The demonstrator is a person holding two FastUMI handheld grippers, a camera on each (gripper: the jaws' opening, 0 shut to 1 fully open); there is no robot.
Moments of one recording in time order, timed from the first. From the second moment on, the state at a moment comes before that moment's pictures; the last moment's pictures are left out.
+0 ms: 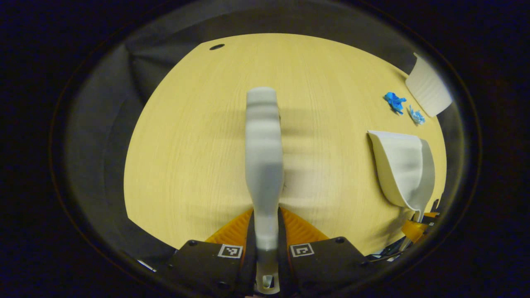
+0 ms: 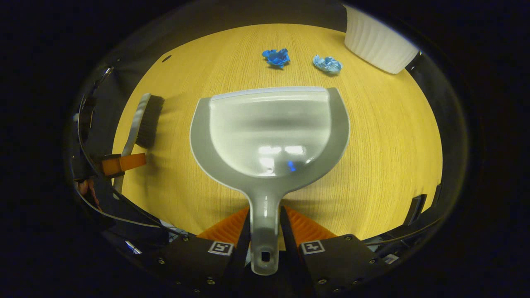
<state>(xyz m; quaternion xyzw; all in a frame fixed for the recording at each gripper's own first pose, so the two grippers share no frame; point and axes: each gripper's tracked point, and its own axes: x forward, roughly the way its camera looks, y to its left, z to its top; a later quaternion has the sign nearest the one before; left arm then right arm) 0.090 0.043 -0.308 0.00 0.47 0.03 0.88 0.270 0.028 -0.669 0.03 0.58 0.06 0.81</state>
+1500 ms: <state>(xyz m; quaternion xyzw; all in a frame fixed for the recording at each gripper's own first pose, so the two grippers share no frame) 0.283 -0.138 -0.217 0.34 0.41 -0.24 0.82 0.262 -0.043 -0.672 0.09 0.58 0.01 0.81</state>
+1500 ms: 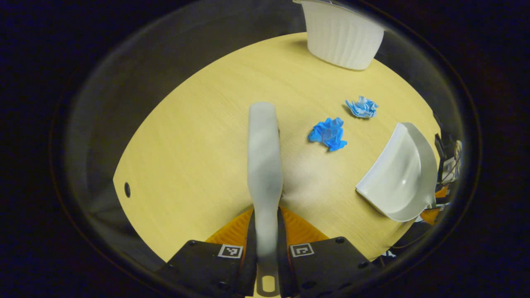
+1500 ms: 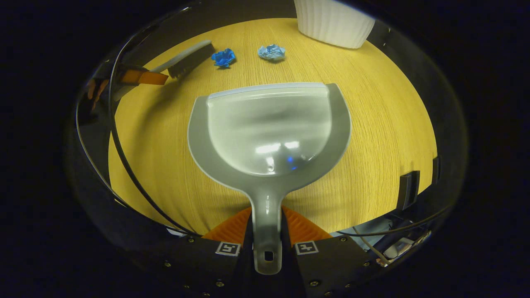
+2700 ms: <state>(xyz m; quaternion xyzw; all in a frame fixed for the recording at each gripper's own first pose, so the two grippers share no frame) 0.152 -0.235 -0.158 0.43 0.39 -0.51 0.63 0.279 -0.064 -0.667 0.06 0.58 0.03 0.81</state>
